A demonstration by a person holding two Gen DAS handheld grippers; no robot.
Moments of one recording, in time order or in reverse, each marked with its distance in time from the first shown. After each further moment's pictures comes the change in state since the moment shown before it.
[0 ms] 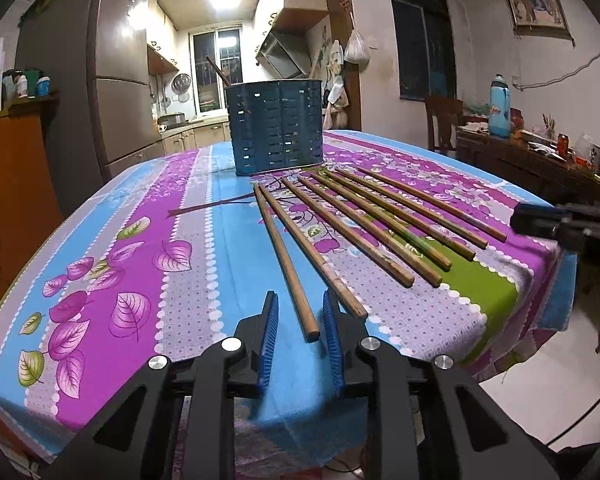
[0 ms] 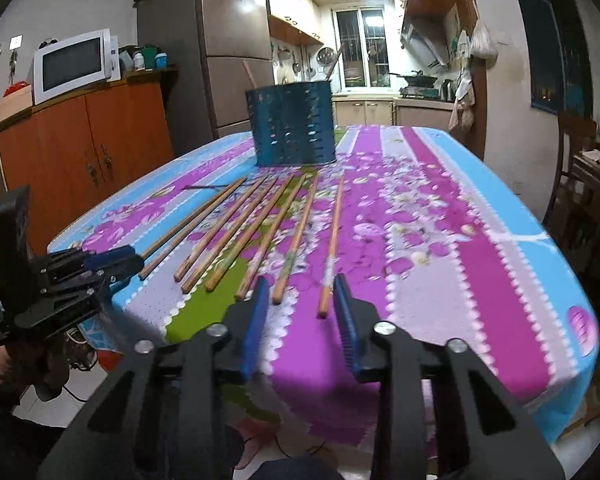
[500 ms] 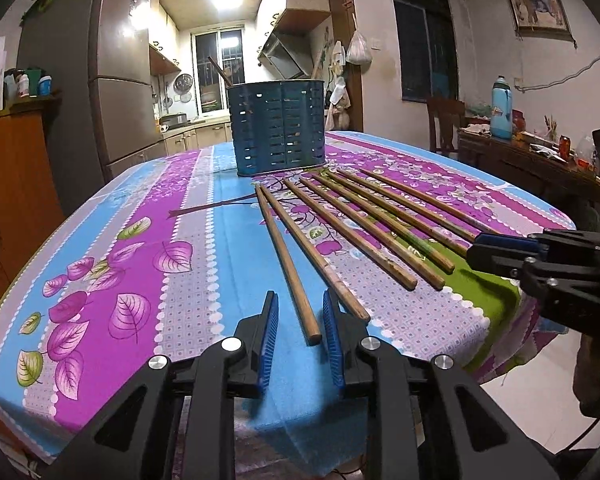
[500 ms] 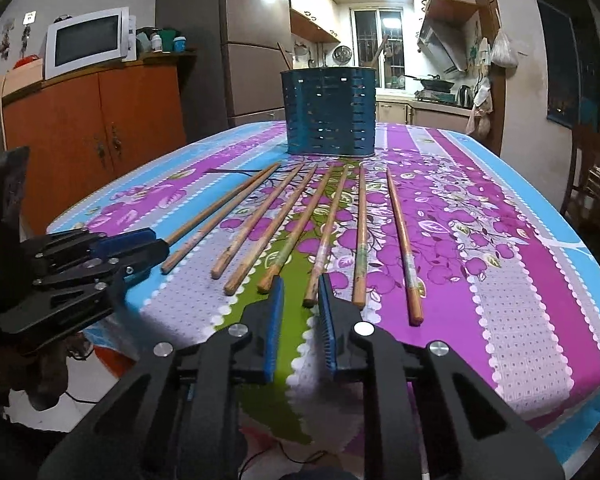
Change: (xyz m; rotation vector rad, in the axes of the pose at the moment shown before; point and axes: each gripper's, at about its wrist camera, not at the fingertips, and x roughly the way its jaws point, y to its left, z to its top) left arm 0.003 -0.001 0.000 -0.003 -0.008 0.009; right arm 0.029 0.044 -0.006 -0.061 0.007 -0.002
